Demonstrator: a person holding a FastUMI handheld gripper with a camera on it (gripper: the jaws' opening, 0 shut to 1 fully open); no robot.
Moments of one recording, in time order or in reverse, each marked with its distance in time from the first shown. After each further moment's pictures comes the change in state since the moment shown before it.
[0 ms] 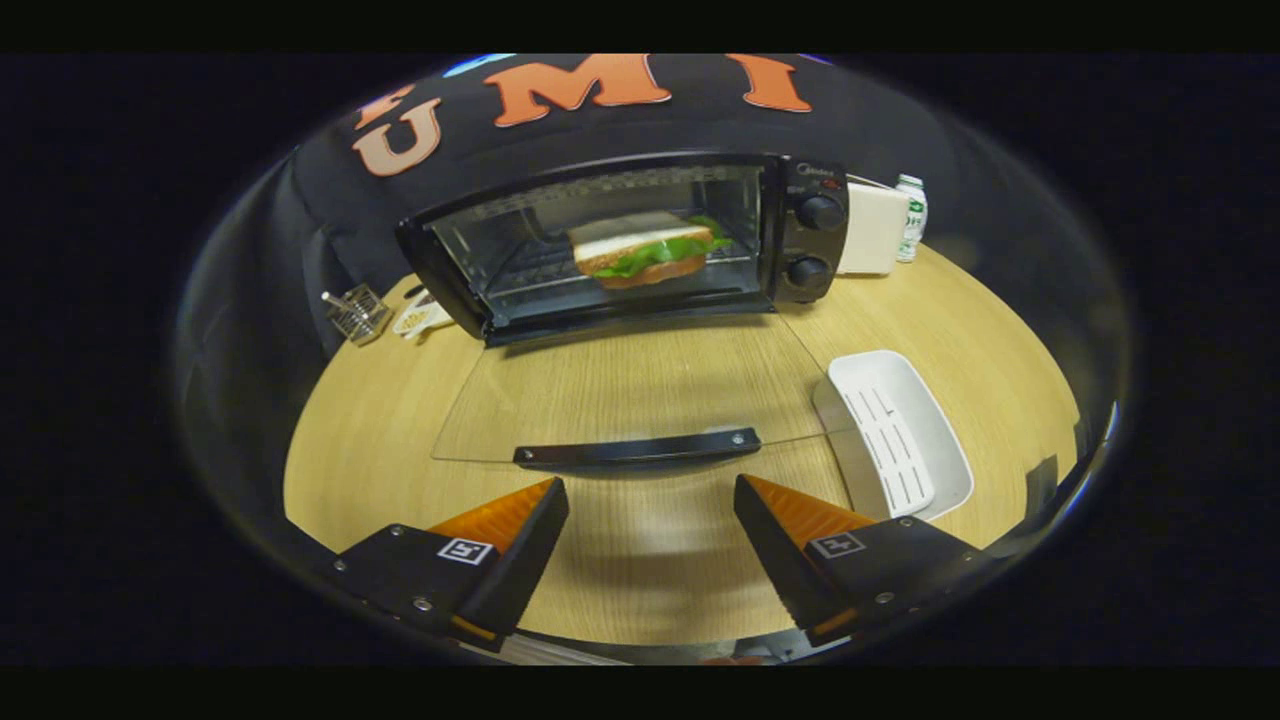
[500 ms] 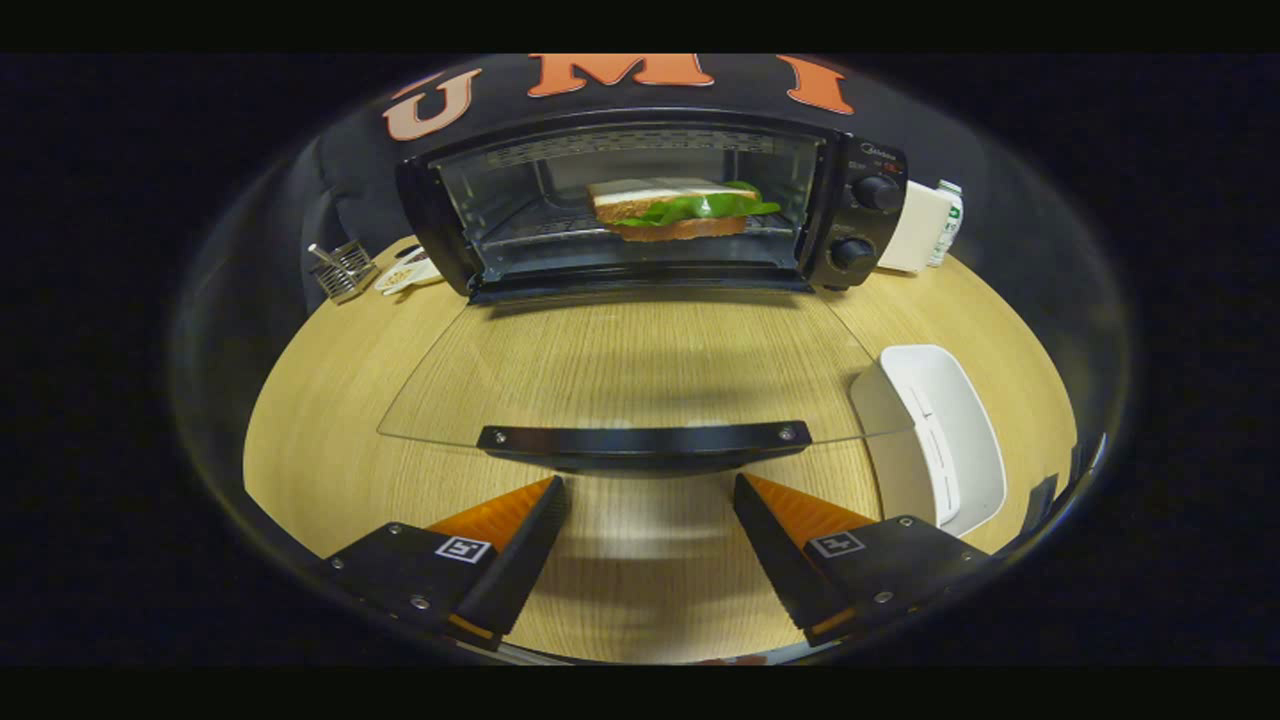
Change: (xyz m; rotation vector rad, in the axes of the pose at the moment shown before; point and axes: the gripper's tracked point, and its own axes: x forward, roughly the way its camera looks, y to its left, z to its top) arm 0.030 0.012 -0.003 -0.041 0.012 -0.013
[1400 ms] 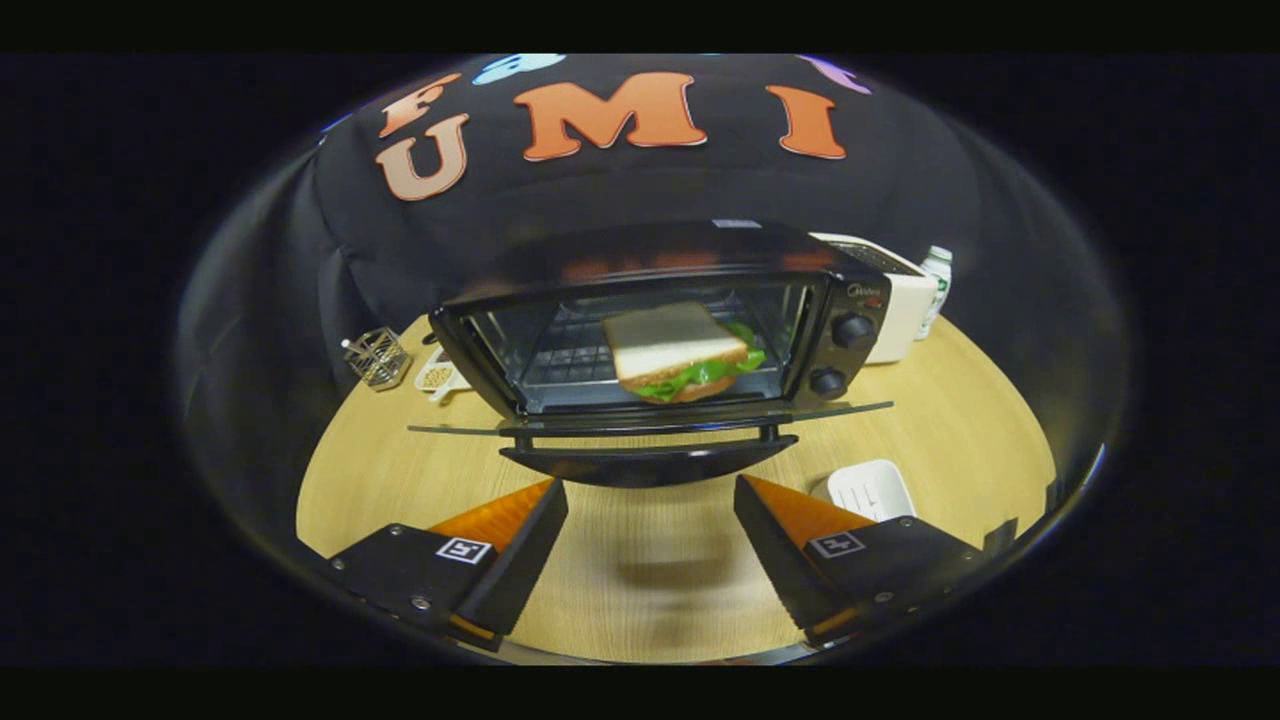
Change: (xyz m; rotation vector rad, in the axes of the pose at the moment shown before) arm -0.067 0.006 0.123 0.016 -0.221 0.022
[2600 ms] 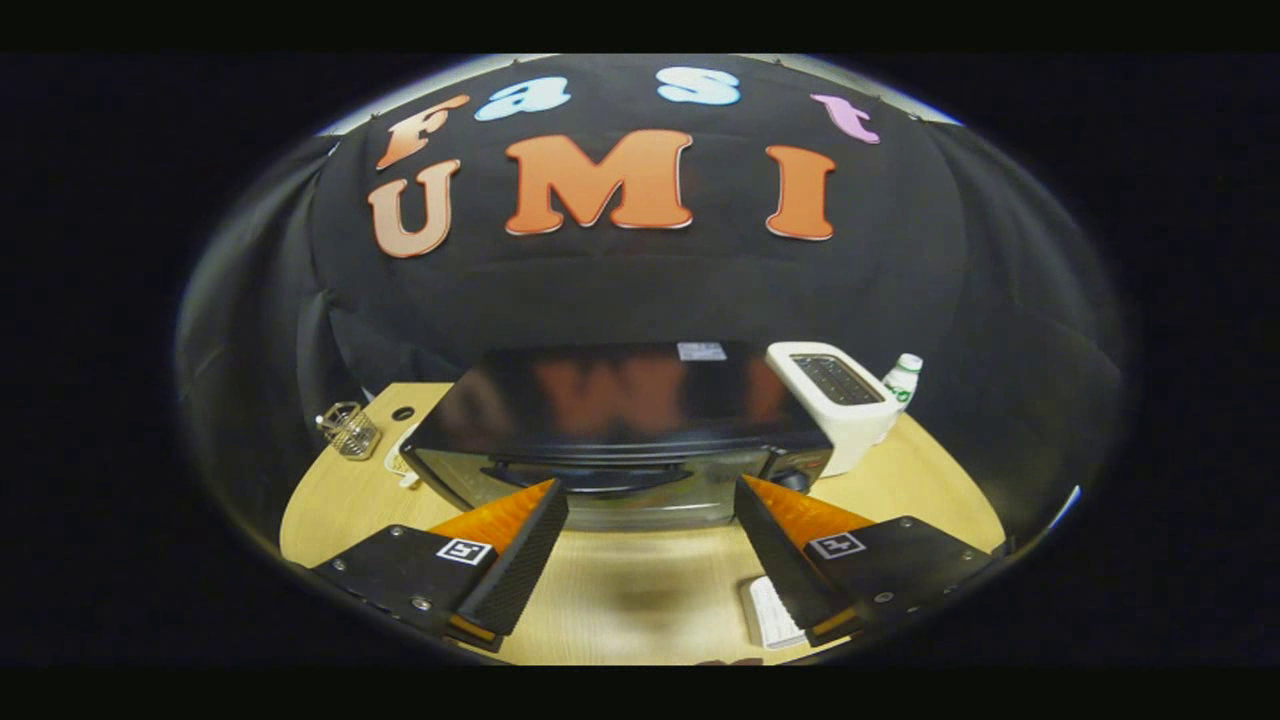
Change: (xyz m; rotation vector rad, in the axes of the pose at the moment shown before) arm -0.021 -0.050 0.129 -0.032 -0.262 -0.102
